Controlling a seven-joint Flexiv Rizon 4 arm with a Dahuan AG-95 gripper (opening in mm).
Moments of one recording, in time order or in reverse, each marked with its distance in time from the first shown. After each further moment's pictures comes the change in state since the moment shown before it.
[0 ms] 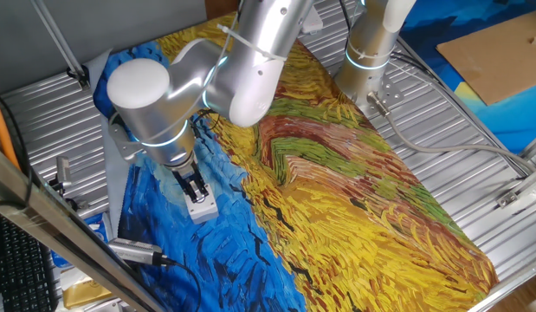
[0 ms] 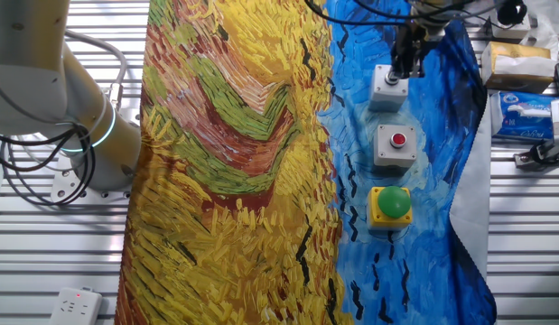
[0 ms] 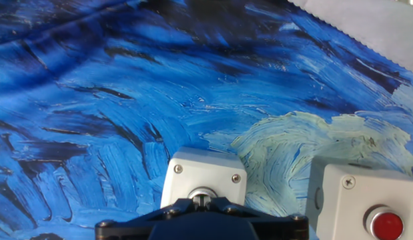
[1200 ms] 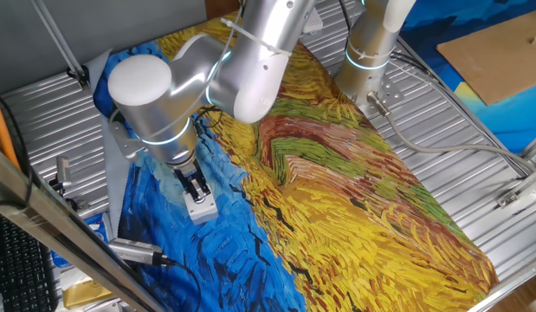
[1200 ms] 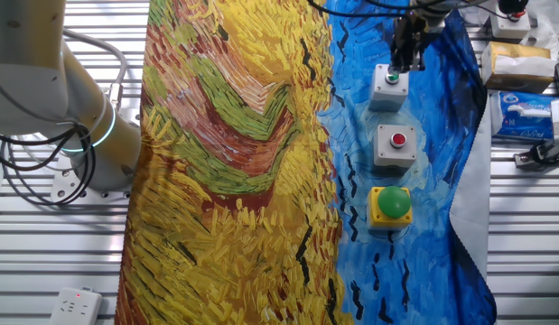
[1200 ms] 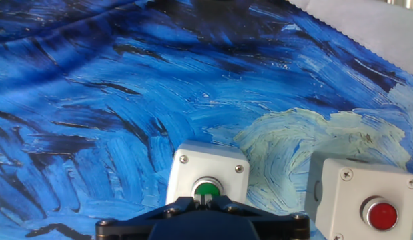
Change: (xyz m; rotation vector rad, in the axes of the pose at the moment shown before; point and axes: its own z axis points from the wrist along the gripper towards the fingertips) arm 0.010 0.010 -0.021 0.019 0.001 -0.011
